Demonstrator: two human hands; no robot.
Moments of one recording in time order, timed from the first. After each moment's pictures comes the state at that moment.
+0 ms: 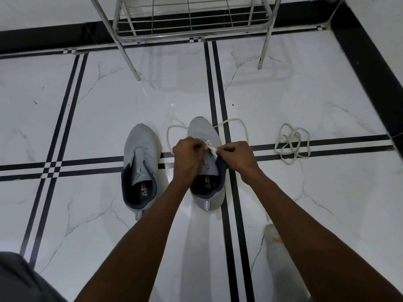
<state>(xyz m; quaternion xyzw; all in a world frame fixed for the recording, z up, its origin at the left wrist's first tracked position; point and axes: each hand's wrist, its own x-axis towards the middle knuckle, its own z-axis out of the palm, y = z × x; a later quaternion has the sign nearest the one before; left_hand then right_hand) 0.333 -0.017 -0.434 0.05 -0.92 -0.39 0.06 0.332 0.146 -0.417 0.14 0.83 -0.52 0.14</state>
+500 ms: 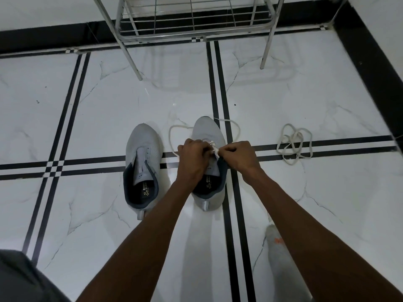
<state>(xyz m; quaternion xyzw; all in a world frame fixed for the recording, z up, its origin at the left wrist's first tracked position) 0.336 -0.010 -0.436 -0.04 -0.95 -0.30 0.03 0.333 0.143 -0.412 0.14 0.84 -0.51 0.14</state>
